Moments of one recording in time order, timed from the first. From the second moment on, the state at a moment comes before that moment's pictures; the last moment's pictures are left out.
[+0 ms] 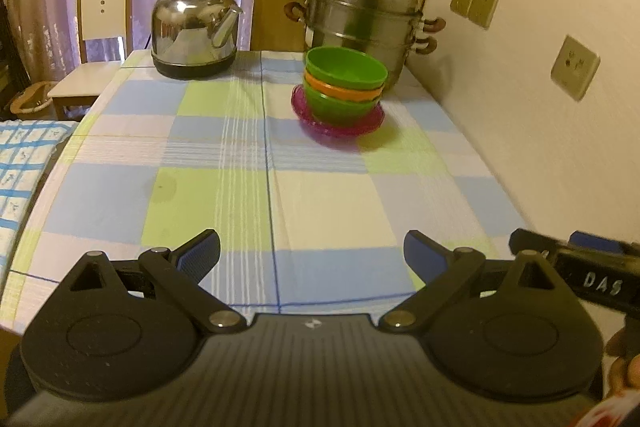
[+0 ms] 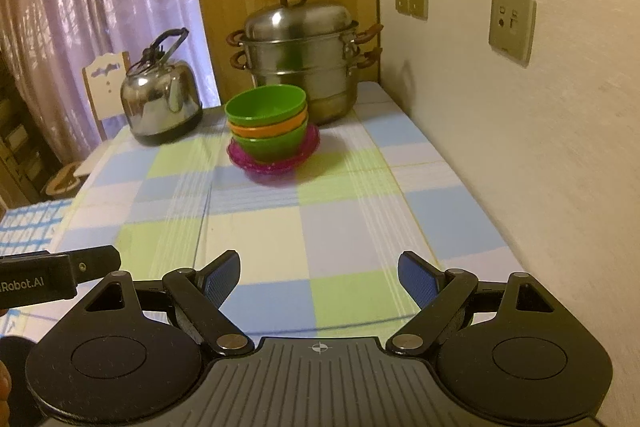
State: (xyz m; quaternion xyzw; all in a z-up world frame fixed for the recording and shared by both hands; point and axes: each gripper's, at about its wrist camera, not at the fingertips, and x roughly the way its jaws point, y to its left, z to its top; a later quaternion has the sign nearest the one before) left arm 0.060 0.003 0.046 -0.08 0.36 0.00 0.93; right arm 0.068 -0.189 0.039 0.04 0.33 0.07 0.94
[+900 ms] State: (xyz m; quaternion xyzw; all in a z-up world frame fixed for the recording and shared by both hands) left arm 0.041 0.003 0.045 -0.06 0.35 0.01 0.93; right arm 0.051 -0.177 0.039 0.03 0.33 0.08 0.94
